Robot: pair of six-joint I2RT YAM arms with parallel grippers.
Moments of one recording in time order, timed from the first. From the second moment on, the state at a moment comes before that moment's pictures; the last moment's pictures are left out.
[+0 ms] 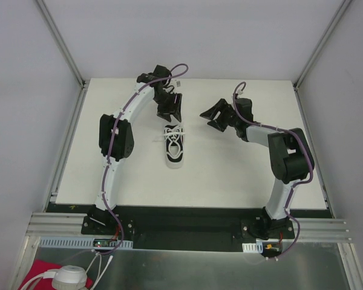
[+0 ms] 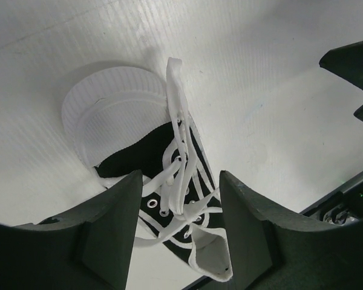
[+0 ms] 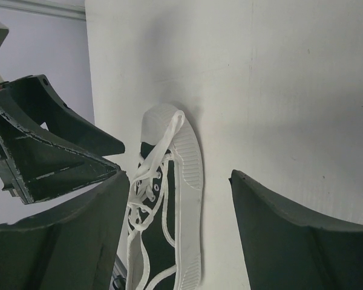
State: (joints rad) left arm -0.37 2.35 2.26 -1.10 0.44 -0.23; right arm 0.28 1.89 1.08 0.33 -0.46 0.95
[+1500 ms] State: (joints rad) left arm -0.39 2.39 2.20 -1.12 0.40 -0.20; right arm 0.36 1.89 1.05 0.36 -0.61 0.90
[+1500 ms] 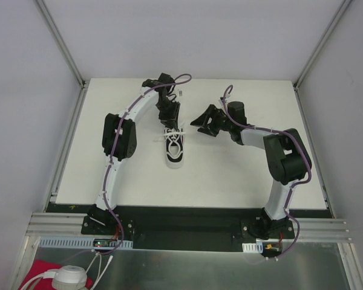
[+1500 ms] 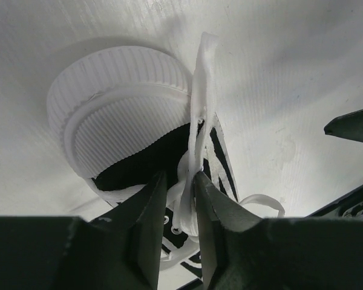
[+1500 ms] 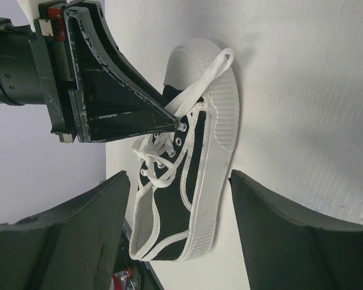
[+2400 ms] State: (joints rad) left arm -0.39 2.21 1.99 -1.01 0.39 -0.24; right arm 0.41 1.90 1.06 0.36 -0.66 0.89
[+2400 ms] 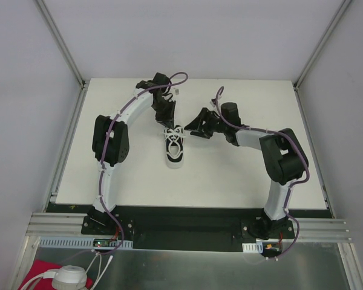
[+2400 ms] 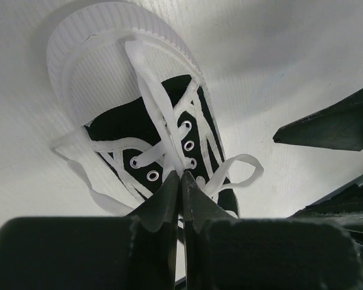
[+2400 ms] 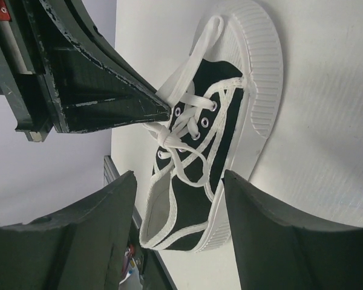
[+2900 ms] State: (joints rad) left arm -0.38 2.21 1.97 -0.99 0.39 -0.24; right arm 0.44 1.95 1.13 0.21 -0.70 0.78
